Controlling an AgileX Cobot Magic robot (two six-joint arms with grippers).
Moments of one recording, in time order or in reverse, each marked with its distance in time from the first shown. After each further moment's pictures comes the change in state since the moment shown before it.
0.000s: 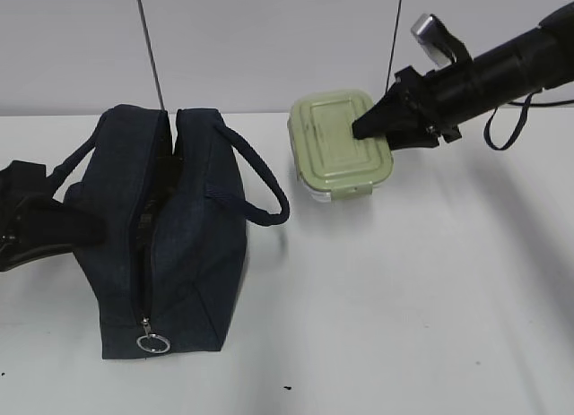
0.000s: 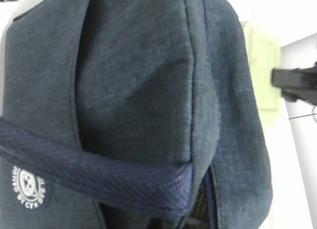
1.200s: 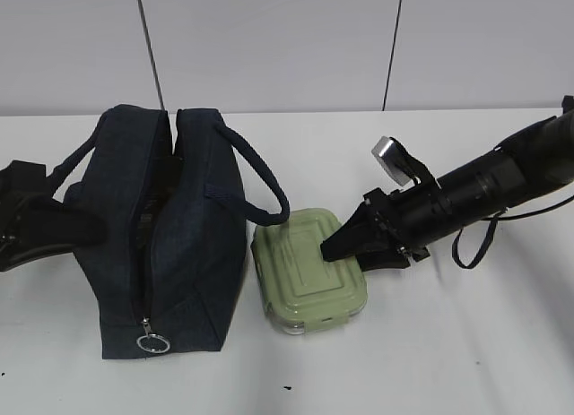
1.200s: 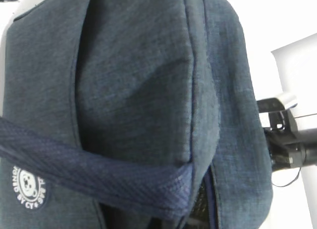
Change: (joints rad) left arm 0.000 0.000 0.000 0.000 0.000 0.000; right arm 0.092 0.050 0.401 0.153 -0.027 -0.246
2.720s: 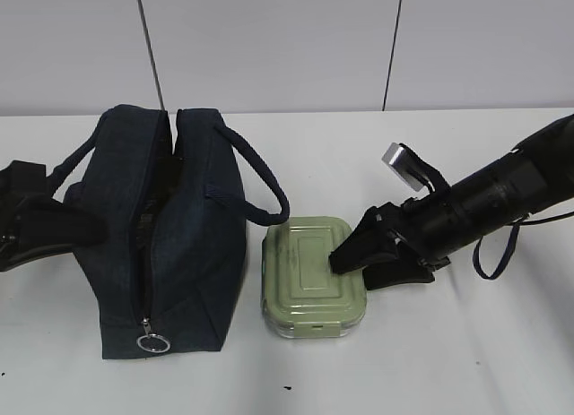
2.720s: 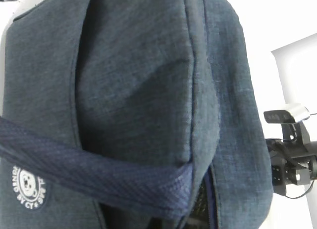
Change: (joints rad) left arm 0.000 0.000 0.000 0.000 0.000 0.000; right arm 0.000 -0.097 0.114 -0.054 -0.083 -0.004
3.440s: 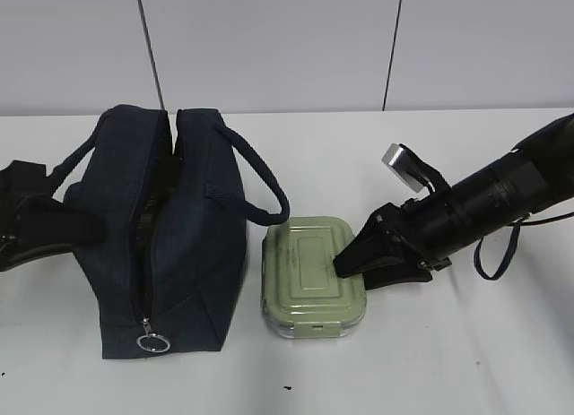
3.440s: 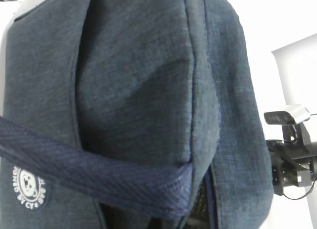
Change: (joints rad) left arm 0.000 0.000 0.000 0.000 -0.002 0.000; right arm 0.000 -0.002 0.000 -0.014 0.006 0.012
